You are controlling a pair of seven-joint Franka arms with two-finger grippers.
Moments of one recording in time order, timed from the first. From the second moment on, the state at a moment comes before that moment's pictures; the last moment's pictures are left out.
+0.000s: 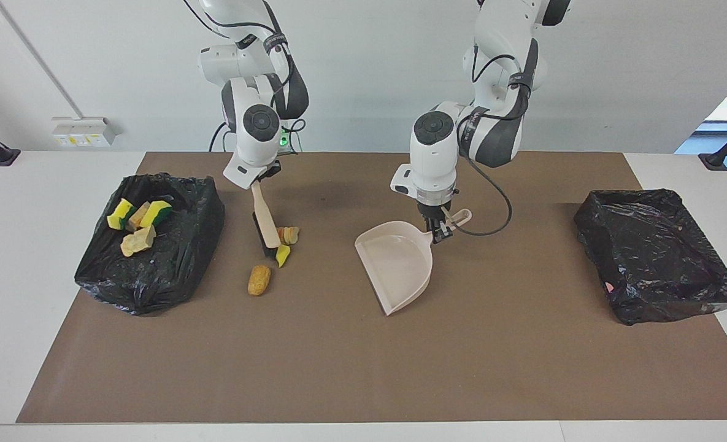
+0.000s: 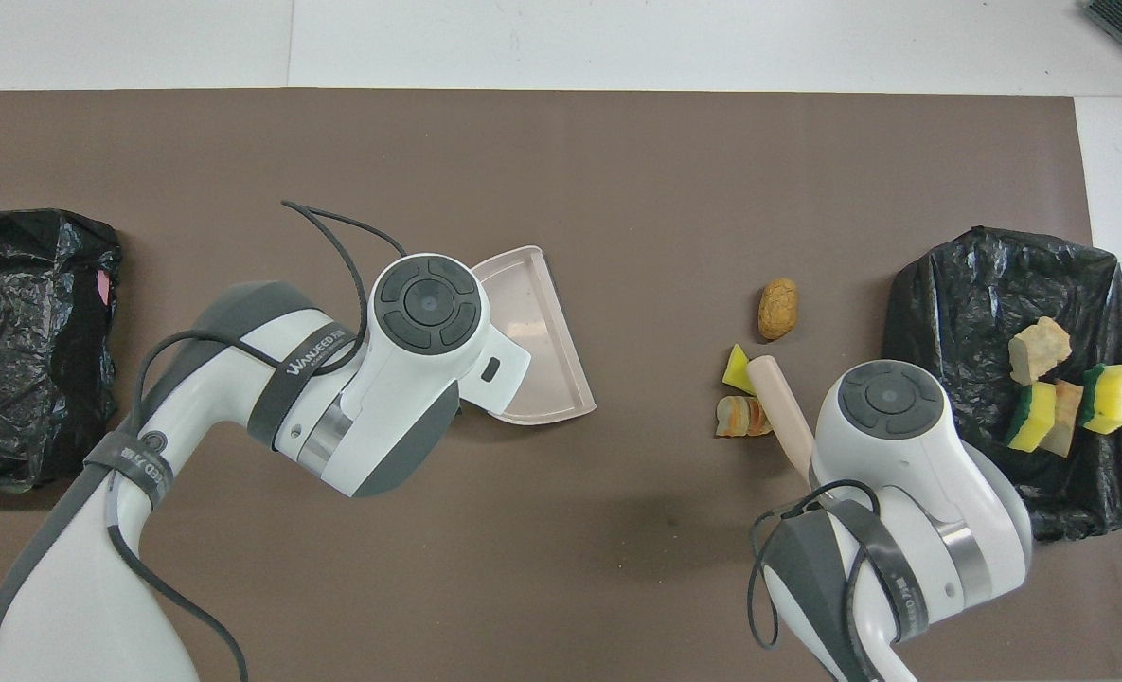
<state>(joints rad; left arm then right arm) -0.49 0.24 -0.10 -1.85 0.19 2.01 0.70 0.09 -0.12 0.20 -2.34 -0.07 1.77 0.05</state>
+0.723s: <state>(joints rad) -0.61 0.11 -0.11 -2.03 0.18 2.01 0.71 0.12 -0.11 0.21 -2.36 0.45 1.84 0.09</state>
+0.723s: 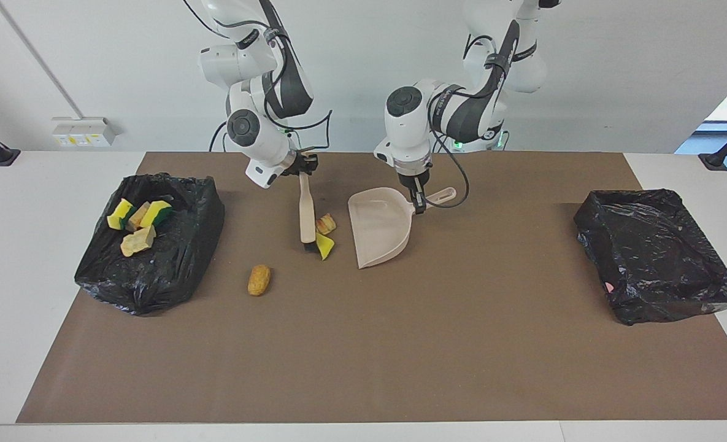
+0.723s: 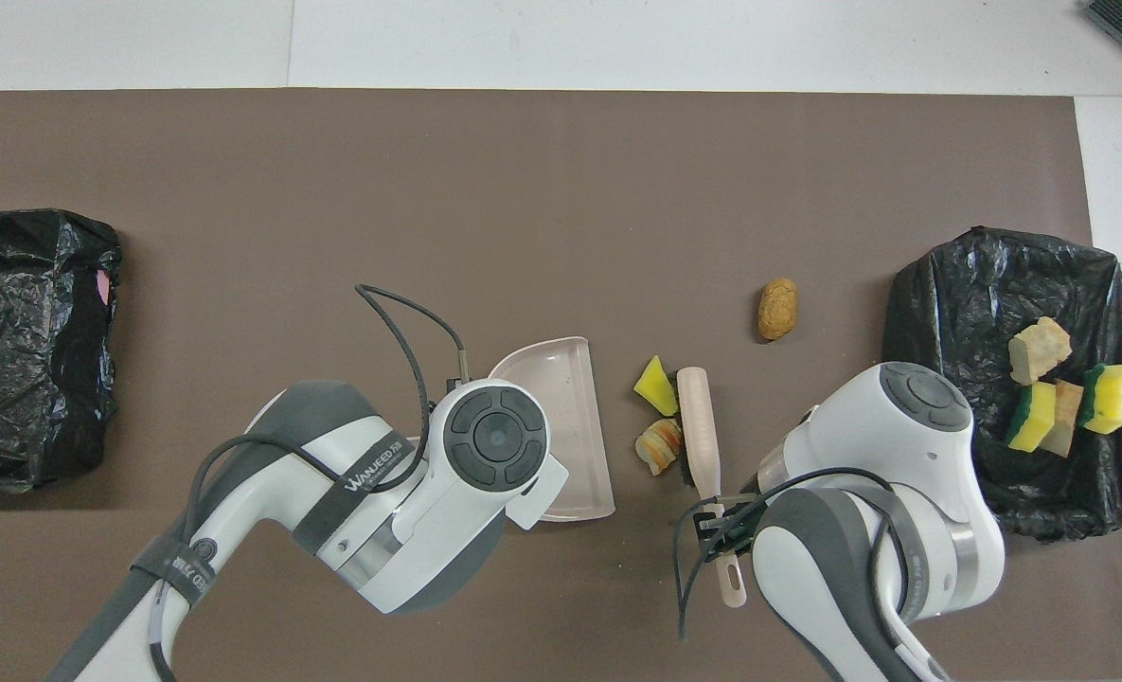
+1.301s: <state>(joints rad) -0.62 0.10 -0.11 -2.07 0.18 2.01 0.69 0.23 -0.10 0.21 -2.31 0.72 1.87 0.12</state>
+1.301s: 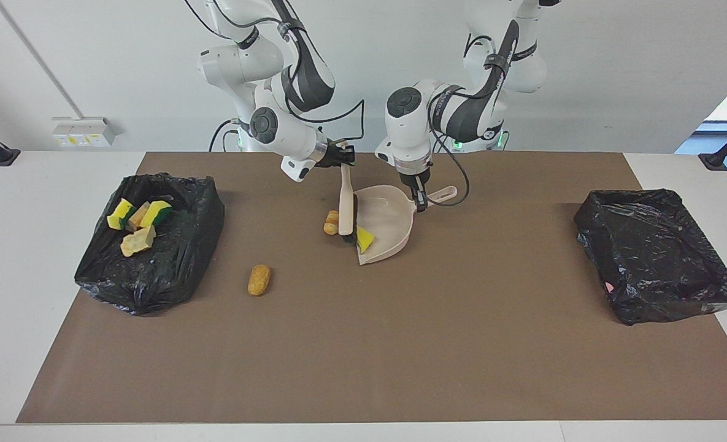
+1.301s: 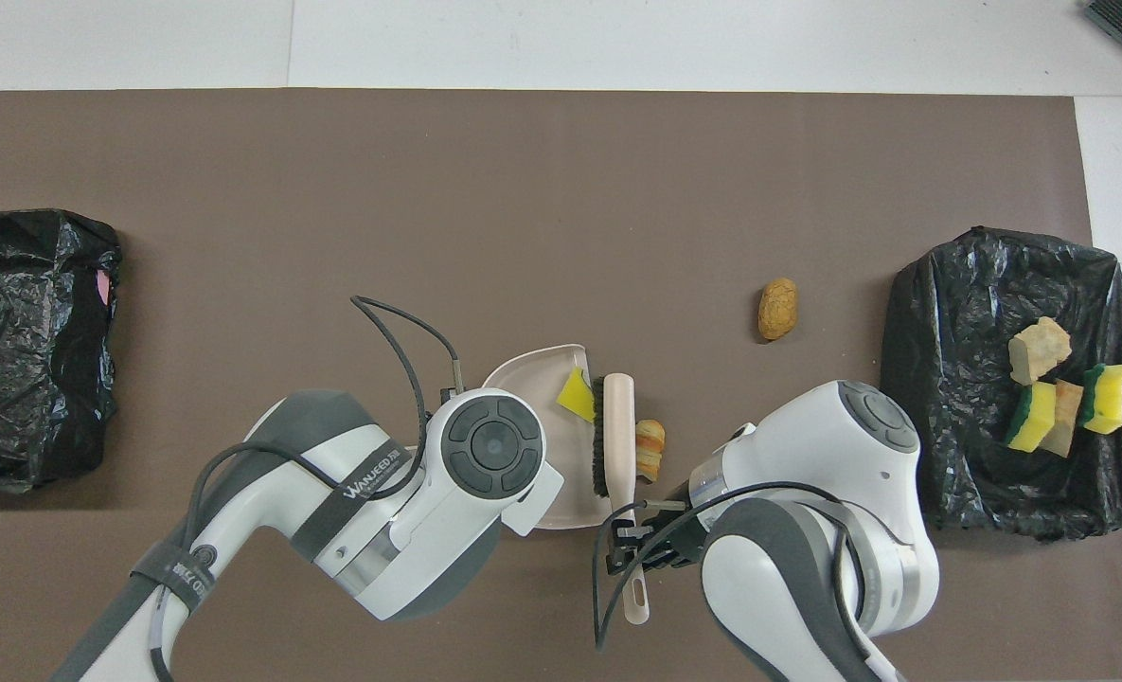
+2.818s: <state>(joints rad) -0.65 0.05 -0.11 -2.17 0.17 2.08 0.57 0.01 0.15 0.20 -2.05 -0.12 1.76 -0.06</state>
